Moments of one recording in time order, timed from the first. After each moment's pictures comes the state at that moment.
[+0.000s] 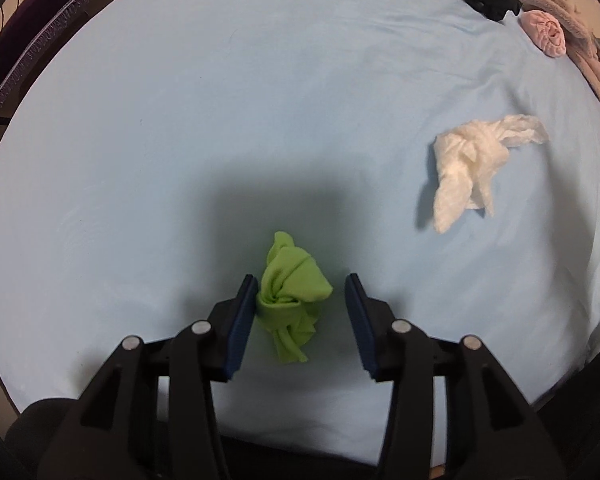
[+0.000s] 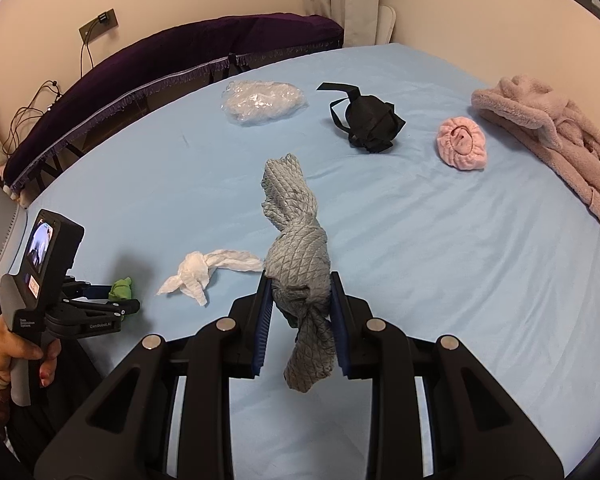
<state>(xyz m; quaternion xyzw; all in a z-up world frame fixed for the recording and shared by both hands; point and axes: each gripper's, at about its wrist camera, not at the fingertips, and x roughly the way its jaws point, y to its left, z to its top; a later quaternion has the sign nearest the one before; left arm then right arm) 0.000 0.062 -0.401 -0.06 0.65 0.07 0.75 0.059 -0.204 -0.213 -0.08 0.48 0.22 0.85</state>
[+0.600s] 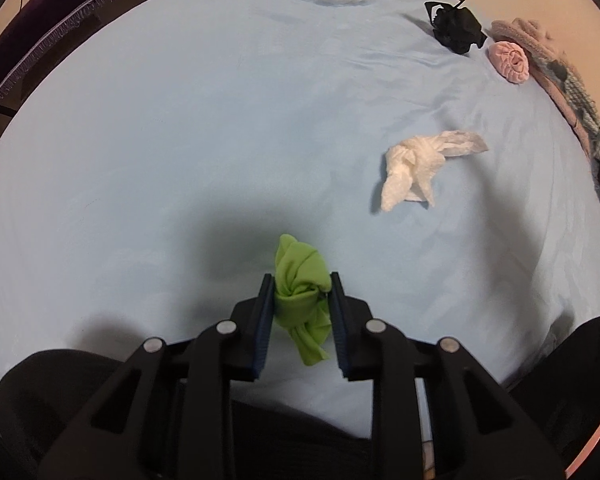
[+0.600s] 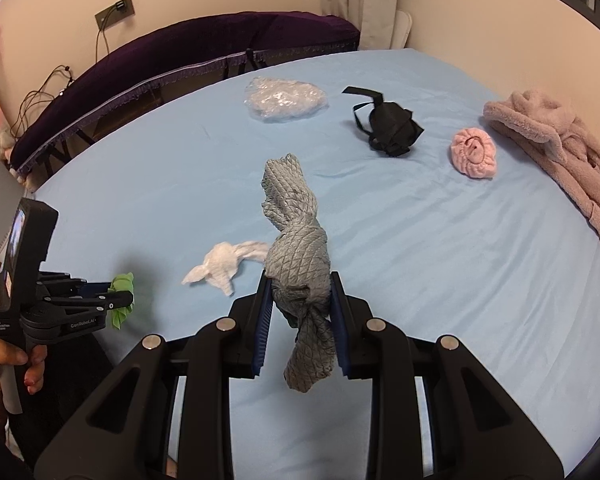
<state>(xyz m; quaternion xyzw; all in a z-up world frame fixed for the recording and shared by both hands) -0.045 0.065 -0.351 -0.10 0.61 0.05 0.79 0.032 -0.182 -0.197 -0.11 0.48 0.23 0.84</state>
